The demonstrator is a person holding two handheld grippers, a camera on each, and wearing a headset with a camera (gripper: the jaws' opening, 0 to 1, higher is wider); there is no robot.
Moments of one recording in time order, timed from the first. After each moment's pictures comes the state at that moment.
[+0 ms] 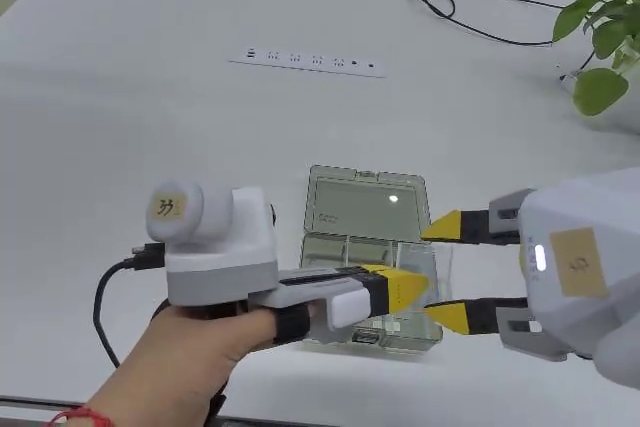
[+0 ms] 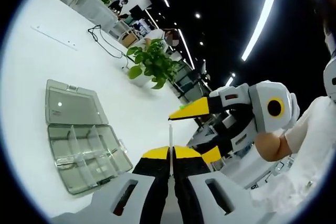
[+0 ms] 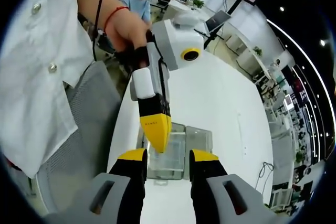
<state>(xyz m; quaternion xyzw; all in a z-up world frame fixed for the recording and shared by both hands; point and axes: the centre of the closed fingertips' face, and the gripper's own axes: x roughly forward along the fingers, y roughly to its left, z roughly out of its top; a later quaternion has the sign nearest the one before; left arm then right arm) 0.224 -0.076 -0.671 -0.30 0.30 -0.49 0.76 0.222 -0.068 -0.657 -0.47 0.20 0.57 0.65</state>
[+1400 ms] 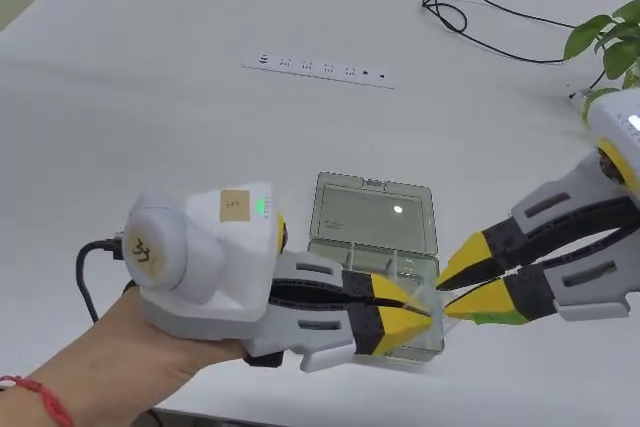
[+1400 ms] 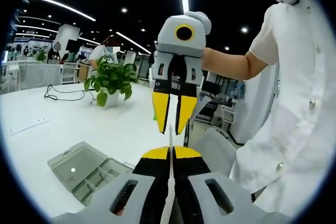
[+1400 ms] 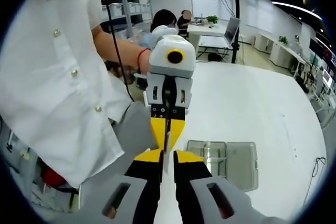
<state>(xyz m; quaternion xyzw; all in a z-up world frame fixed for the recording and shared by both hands) 0.191 -0.076 -0.644 -0.05 0.15 -0.64 0.75 0.188 -0.062 -0.632 -0.26 0.27 0.73 0.57</state>
